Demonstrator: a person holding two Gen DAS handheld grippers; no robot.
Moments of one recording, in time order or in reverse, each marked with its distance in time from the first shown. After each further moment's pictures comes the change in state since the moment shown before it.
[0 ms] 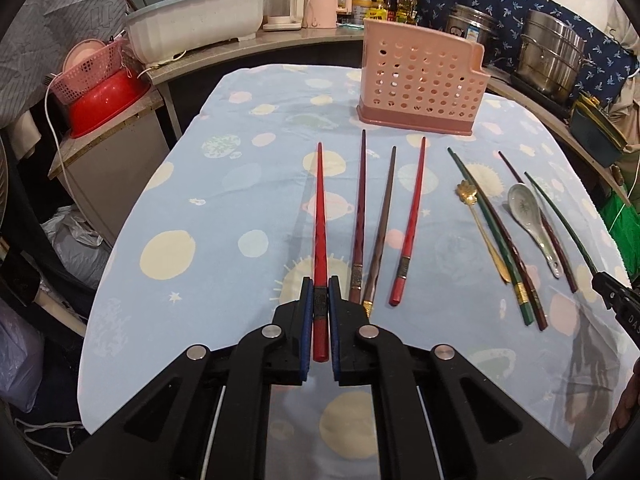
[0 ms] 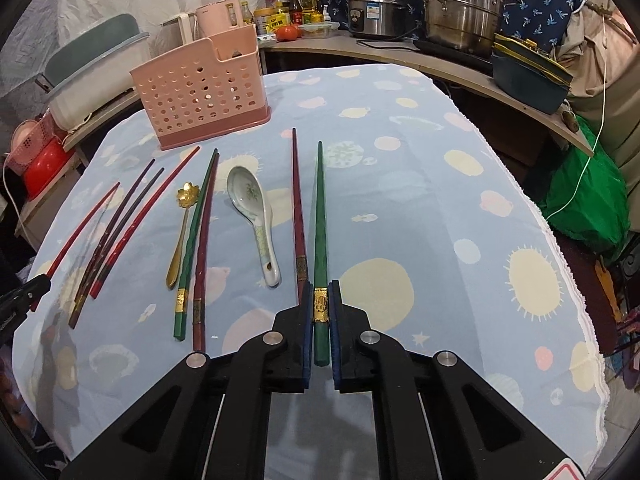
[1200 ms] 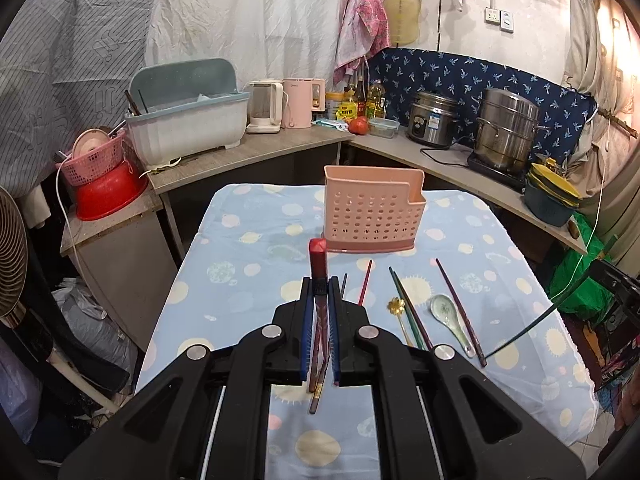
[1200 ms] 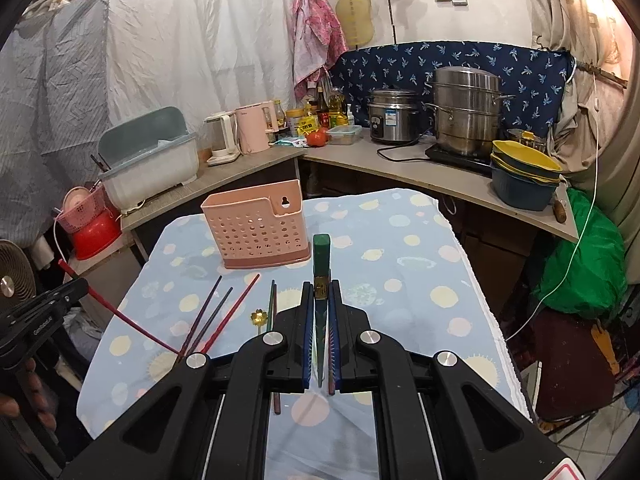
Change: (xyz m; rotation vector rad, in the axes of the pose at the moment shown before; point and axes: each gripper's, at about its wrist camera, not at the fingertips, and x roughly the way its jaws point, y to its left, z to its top) left arm -0.127 -0.018 0.067 0.026 -0.291 -0.076; right arm -0.144 0.003 0.069 -0.016 -0.305 0.102
